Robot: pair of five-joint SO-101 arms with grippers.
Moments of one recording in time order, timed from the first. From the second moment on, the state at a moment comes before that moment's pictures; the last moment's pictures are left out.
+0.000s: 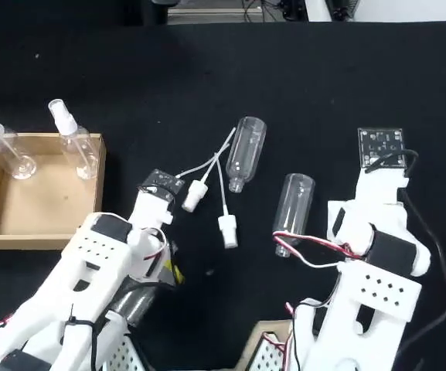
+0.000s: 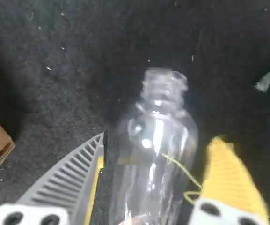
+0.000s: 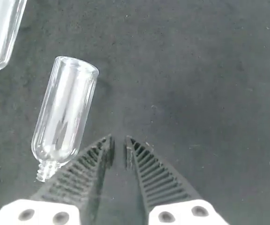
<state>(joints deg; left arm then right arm) 14.6 -39.0 65.0 63.7 -8.2 22.7 -58.1 50.8 73.5 17.8</state>
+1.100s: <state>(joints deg) 14.4 -21.4 54.5 62.6 -15.3 5.4 -58.1 51.1 77.9 17.8</state>
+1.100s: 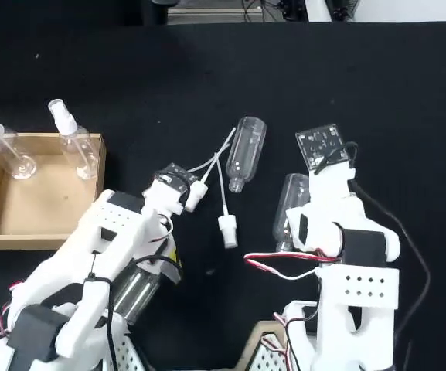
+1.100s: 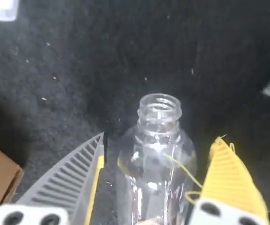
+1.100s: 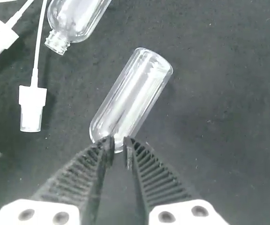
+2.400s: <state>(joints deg) 12.0 -20.9 51.0 67.8 -16.3 -10.4 -58.1 54.5 77.9 25.1</state>
